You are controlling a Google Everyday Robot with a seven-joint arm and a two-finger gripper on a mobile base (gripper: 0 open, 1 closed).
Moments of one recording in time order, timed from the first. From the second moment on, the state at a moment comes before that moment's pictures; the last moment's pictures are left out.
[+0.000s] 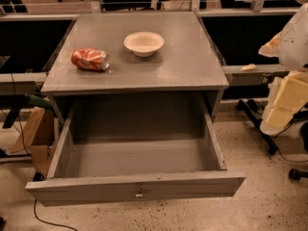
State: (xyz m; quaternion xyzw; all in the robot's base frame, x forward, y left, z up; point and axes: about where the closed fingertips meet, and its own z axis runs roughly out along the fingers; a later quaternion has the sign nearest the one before) arm 0.438 -0.217 0.976 -0.60 0.78 -0.03 0.16
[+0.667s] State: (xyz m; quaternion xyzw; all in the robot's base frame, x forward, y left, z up) arm 0.438 -0.218 0.969 -0.60 0.78 -0.03 0.16
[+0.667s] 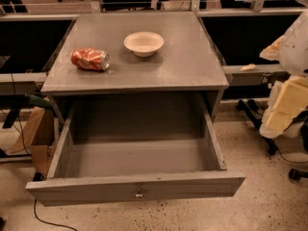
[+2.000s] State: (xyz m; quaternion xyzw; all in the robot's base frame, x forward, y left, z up) arm 0.403 -0.190 0.744 -0.54 0.81 0.14 0.20
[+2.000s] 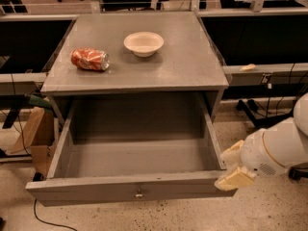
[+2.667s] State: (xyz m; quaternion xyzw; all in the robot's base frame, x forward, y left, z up) arm 0.384 -0.214 0.712 -0.50 0.83 0.15 0.20
